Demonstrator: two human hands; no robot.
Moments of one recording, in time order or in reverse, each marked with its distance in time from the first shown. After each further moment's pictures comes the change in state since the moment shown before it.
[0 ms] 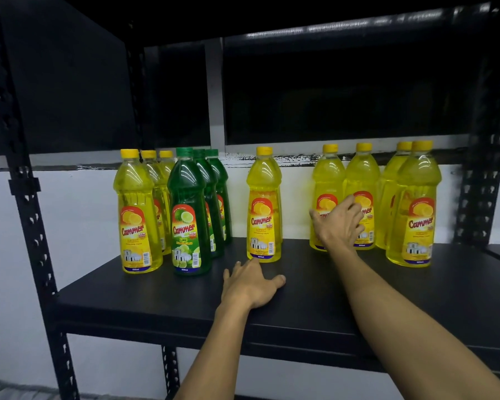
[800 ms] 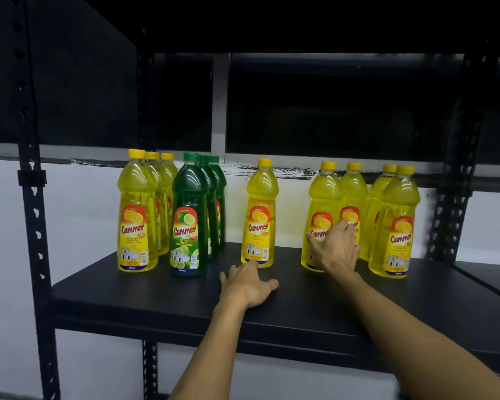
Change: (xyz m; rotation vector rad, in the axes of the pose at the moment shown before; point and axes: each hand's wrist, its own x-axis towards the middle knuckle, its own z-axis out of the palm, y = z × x) left_hand -0.001 -0.003 -0.004 -0.104 0.005 0.039; right_hand -0.036 0.009 -0.035 -0.140 -0.023 -0.081
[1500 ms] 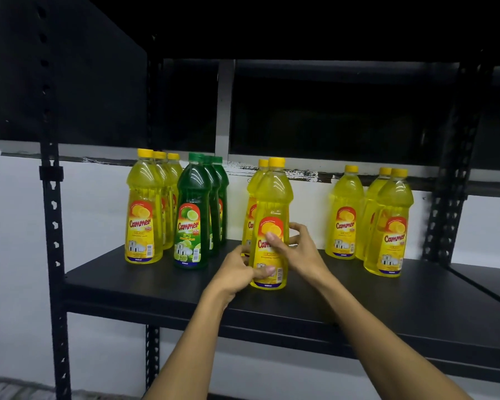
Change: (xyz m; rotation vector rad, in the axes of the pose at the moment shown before) left_hand -0.016 -0.008 -0.015 -0.857 -0.023 0.083; right_hand -0.063 -0.034 -0.028 0.753 -0.573 -0.157
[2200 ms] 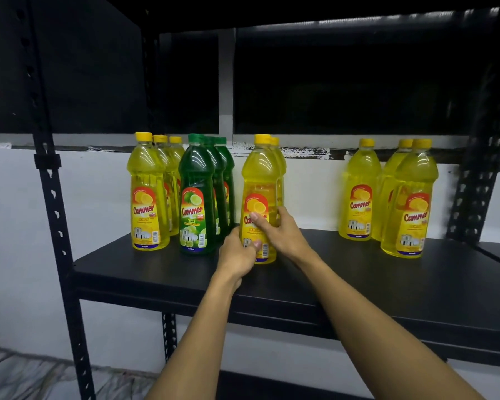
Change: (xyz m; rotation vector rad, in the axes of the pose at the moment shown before) left_hand 0.022 -0.020 -0.001 0.104 0.308 0.038; right_hand 0.034 0.016 0.047 0.077 -0.098 -0.040
